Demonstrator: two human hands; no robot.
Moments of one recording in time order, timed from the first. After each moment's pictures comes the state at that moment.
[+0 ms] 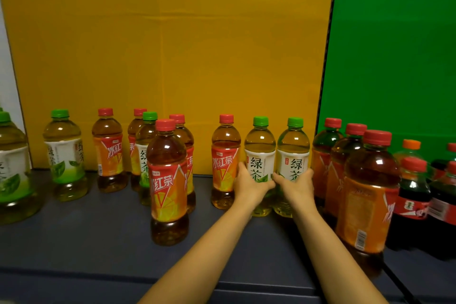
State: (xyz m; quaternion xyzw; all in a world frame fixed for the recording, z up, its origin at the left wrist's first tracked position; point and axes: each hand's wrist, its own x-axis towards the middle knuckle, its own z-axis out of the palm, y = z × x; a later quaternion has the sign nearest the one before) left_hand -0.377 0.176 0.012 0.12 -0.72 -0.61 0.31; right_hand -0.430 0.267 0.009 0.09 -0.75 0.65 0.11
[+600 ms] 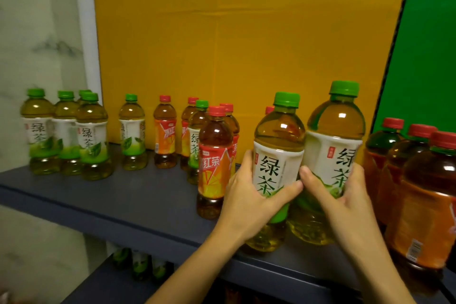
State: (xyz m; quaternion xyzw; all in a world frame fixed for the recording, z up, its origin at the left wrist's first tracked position) left_hand -0.219 0.181 0.033 0.01 -0.75 -0.50 0.43; right_hand -0.291 0.307 0.042 0.36 -0.63 0.68 0.09
